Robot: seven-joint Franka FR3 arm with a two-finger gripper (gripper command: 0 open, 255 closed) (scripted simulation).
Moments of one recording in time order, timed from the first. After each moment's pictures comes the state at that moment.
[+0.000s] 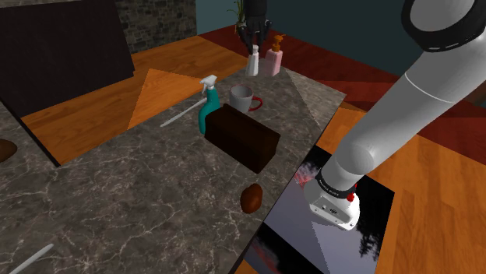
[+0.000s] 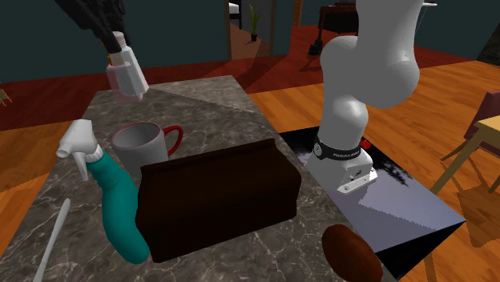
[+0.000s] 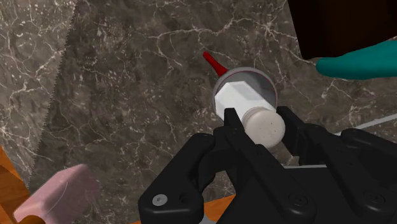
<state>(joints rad) -0.13 -0.10 0.01 -1.82 -0.05 1.56 0.17</state>
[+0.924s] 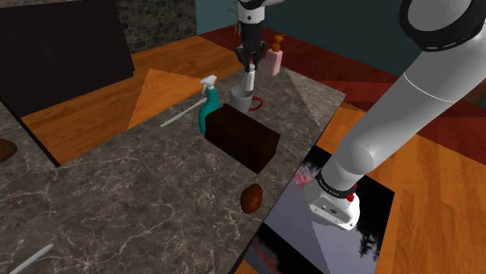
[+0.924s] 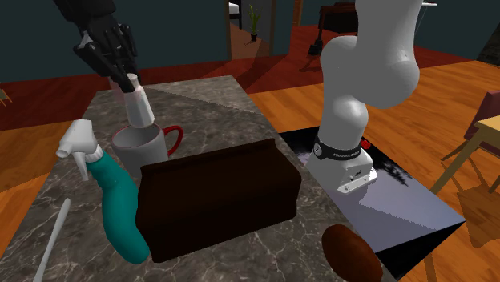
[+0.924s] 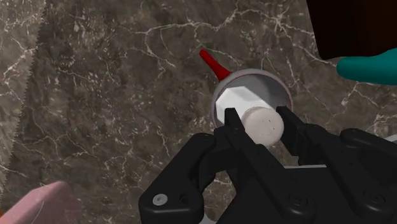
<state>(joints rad) -0.13 -0.09 0.01 -1.99 -0.05 1.74 0.18</state>
